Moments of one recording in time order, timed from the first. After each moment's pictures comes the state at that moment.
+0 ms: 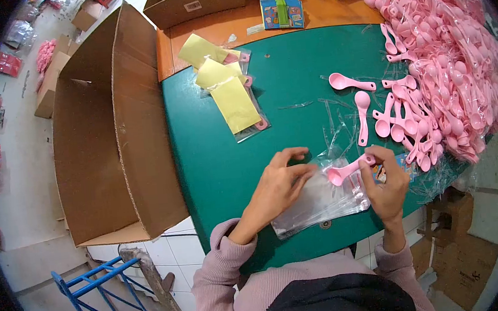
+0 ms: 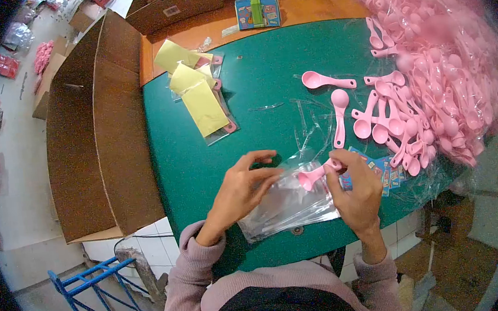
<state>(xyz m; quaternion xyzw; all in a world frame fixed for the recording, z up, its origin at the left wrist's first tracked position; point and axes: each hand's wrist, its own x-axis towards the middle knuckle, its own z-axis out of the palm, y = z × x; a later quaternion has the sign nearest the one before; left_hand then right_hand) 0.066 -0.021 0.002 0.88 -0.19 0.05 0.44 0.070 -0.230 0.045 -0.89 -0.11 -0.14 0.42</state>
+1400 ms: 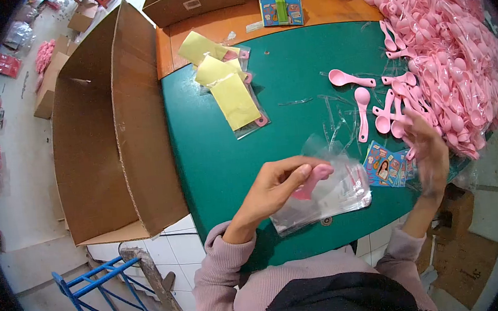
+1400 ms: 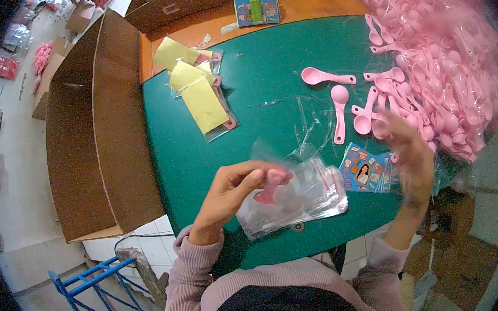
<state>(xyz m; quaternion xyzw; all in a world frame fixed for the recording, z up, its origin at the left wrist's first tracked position) 0.059 -0.011 0.034 0.61 -0.04 -0.21 0.76 0.105 -0.299 0.061 -0.76 -0.09 0.02 0.65</state>
